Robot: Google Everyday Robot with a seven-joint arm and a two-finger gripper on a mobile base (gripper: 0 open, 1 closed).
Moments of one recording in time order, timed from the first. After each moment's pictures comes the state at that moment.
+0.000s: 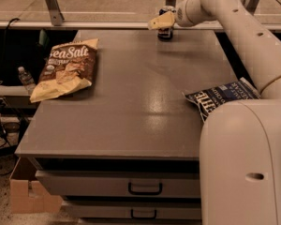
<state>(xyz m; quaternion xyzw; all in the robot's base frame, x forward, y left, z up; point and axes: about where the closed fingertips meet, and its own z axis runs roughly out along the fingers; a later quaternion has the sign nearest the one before) 0.880 -0.129 0.911 -0.19 0.86 0.13 0.46</state>
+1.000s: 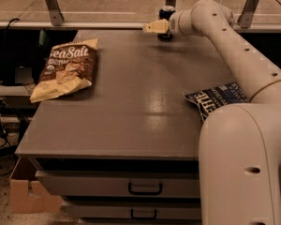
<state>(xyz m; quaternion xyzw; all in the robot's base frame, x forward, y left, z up) 0.917 -0.117 0.879 -0.15 0.83 0.16 0.51</state>
